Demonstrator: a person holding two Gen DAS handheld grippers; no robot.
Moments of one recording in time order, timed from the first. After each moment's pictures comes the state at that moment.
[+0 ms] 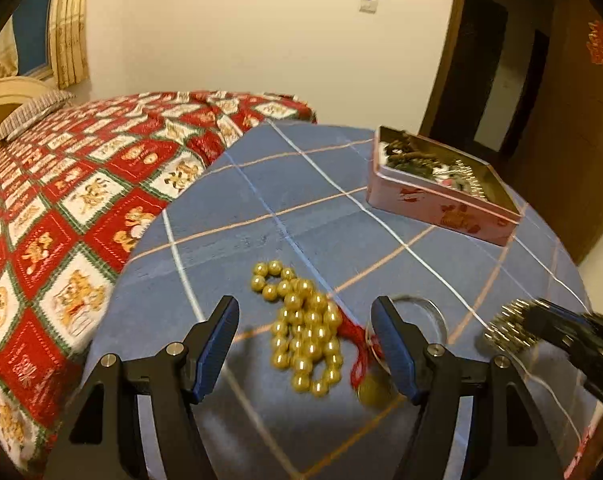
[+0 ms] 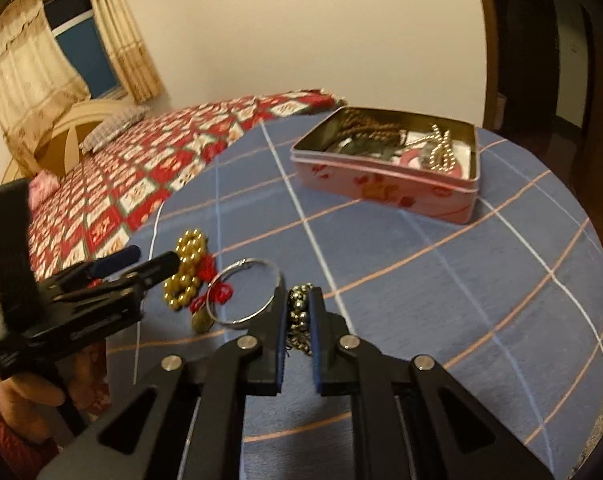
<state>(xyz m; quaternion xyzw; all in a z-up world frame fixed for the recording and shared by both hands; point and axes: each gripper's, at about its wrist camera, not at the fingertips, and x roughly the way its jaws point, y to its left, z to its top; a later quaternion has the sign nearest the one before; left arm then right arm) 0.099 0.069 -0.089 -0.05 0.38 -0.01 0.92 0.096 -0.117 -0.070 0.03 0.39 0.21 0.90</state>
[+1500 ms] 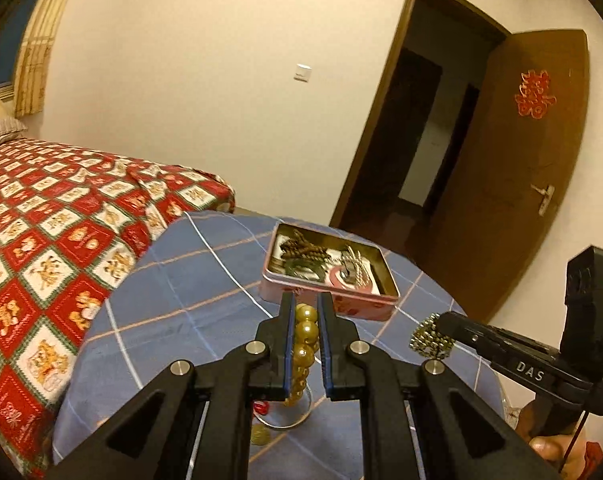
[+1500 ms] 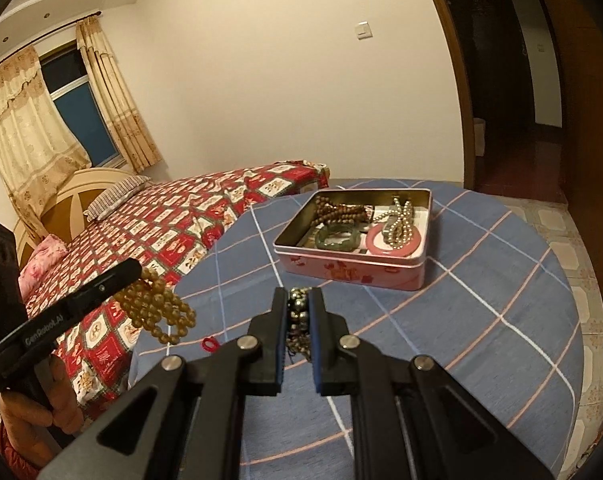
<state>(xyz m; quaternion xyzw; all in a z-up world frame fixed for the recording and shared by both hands) 0.067 0.049 -0.003 -0.10 0.26 -0.15 0.95 0.091 -0.164 -0.017 0.10 0.31 0.19 0.93</state>
